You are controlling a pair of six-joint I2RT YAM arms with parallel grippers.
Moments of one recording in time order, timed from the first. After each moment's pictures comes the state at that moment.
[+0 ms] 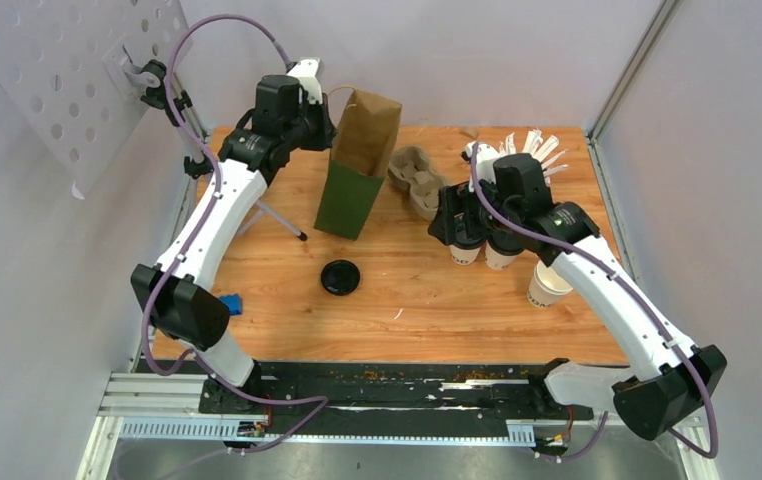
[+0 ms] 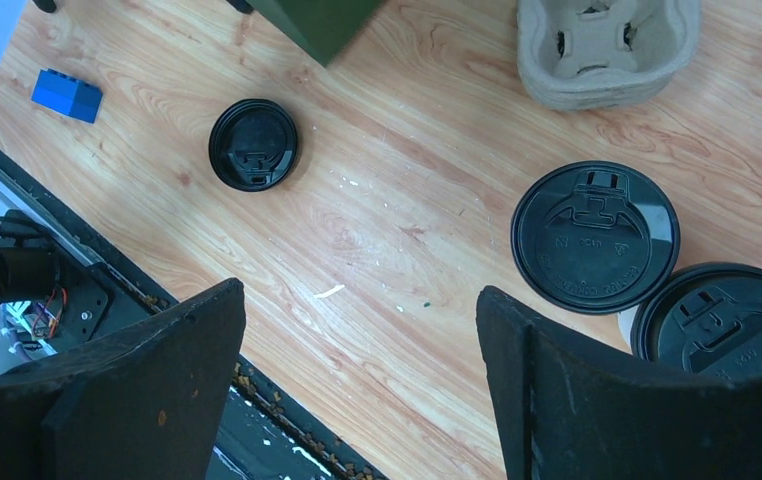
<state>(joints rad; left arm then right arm) -0.36 1.64 1.78 -0.57 0.06 -0.21 0.50 1.22 1.29 -0.70 -0.24 0.19</state>
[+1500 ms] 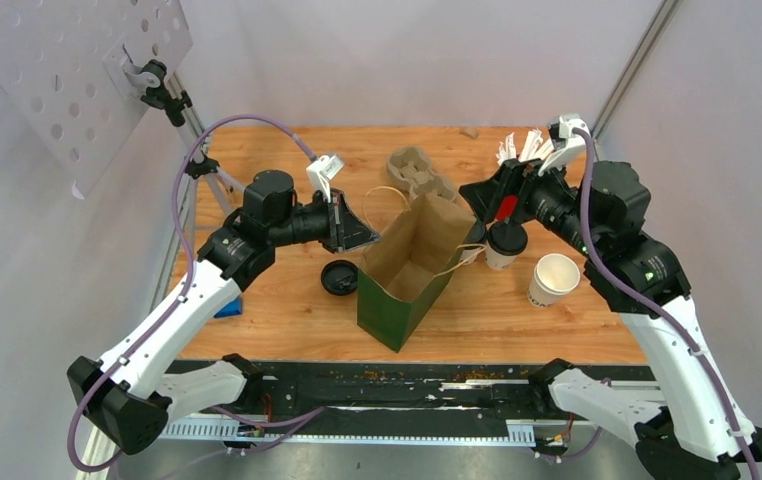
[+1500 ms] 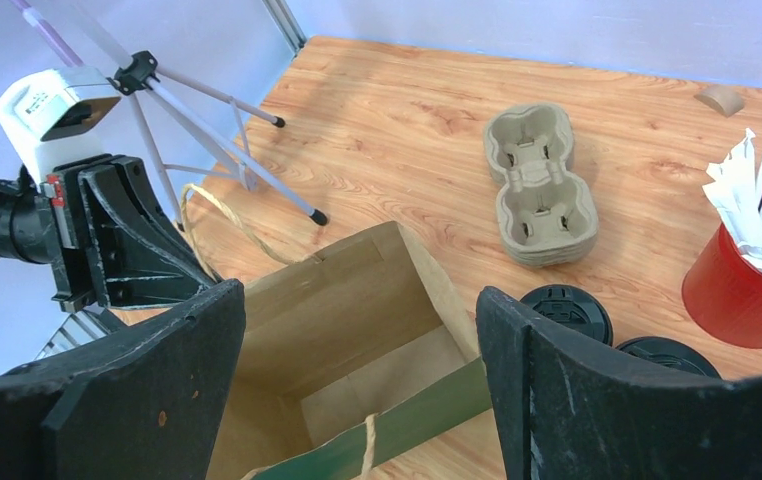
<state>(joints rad) -0.57 1.08 1.10 -0.35 0.57 -0.53 0.50 0.96 1.45 -0.65 -0.11 0.33</state>
